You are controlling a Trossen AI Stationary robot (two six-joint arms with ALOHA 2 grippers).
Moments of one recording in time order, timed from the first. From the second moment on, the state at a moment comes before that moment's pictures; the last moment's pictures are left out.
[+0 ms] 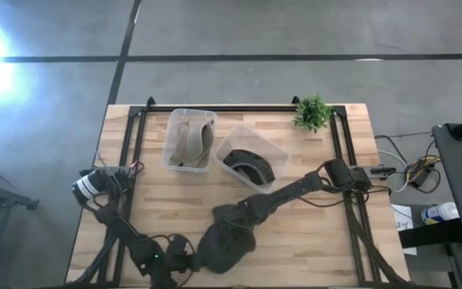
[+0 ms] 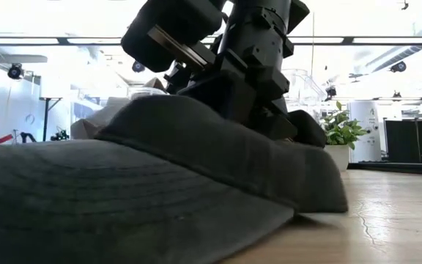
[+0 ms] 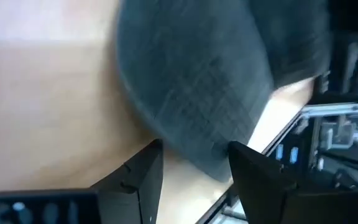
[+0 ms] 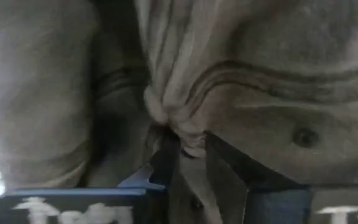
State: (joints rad) left arm -0.93 1.90 1.01 -0.02 -0.70 -2.28; right arm 0.32 2.23 1.65 -0.61 -0.26 1.24
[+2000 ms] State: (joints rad) left arm -0.36 1.36 1.03 0.31 -0.99 -1.53; right arm 0.35 1.35 1.53 -1.28 0.86 1.41
